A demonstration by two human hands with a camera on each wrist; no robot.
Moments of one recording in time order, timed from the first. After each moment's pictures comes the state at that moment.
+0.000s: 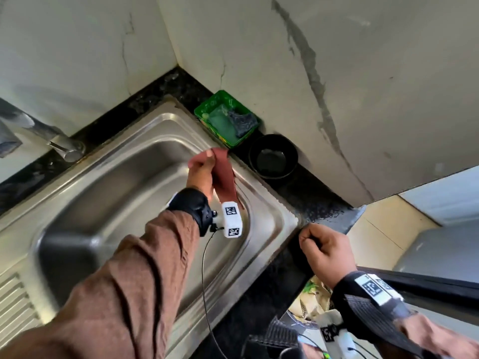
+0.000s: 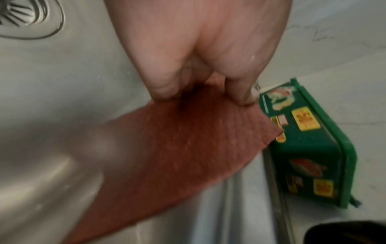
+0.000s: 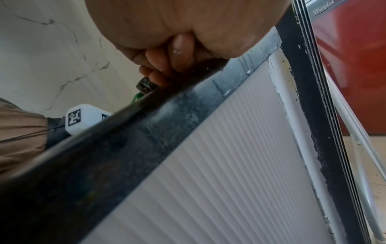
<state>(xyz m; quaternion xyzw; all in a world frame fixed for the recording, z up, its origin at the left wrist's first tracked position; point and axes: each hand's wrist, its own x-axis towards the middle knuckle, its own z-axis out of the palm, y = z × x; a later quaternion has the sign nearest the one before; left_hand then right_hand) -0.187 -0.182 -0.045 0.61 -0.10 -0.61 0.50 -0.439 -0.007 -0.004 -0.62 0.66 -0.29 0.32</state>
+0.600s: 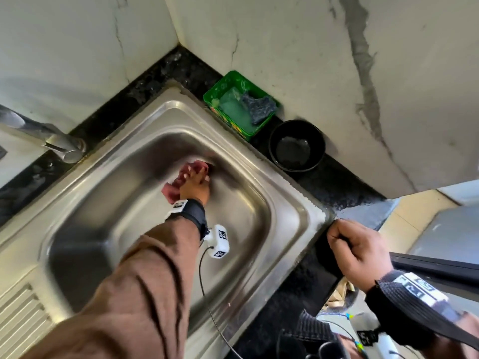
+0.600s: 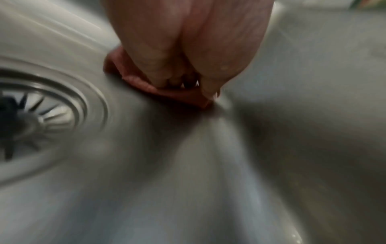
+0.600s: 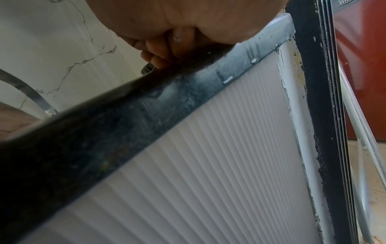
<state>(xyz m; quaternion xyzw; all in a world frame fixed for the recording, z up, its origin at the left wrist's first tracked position) -0.108 -0.180 -0.129 0.76 -0.52 -0.39 0.09 -0.434 -0.011 -0.004 -0.66 0.64 -0.27 0.29</state>
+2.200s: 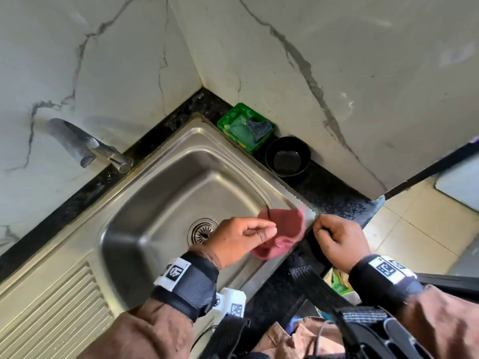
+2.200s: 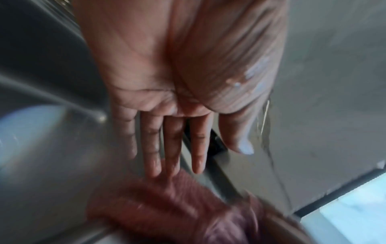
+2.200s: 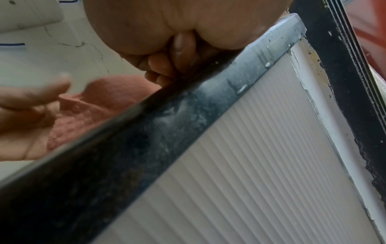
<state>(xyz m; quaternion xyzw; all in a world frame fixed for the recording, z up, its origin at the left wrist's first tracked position) -0.179 -0.038 0.054 0.56 -0.65 -0.51 0.07 -0.439 -0.012 -0.003 -0.68 0.61 -0.27 0.30</state>
